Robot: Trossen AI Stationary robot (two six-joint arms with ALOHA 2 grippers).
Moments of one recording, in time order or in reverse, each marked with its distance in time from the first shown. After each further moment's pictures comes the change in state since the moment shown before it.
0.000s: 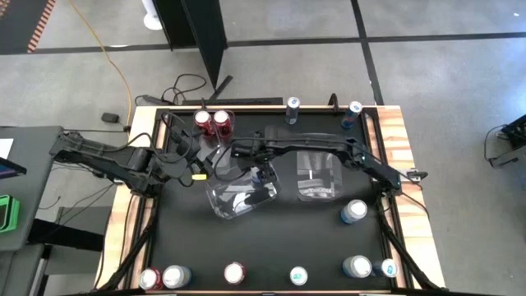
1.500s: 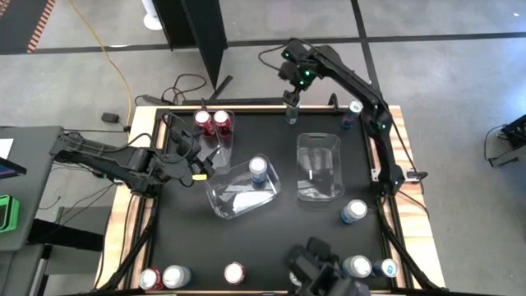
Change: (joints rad) left arm 0.000 0.005 0.000 -0.004 0.000 -0.003; right arm -0.652 -0.141 -0.005 -0.003 -0.218 0.171
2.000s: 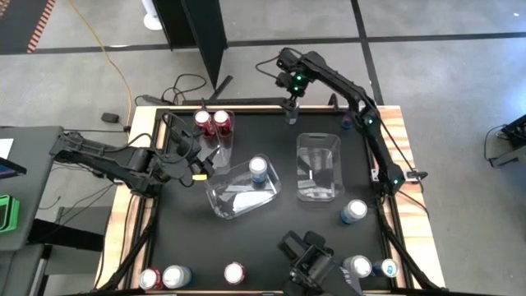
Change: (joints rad) left arm 0.000 0.000 0.000 -0.001 0.000 0.003; right arm -0.041 0.167 0.000 -0.008 -0.030 -0.003
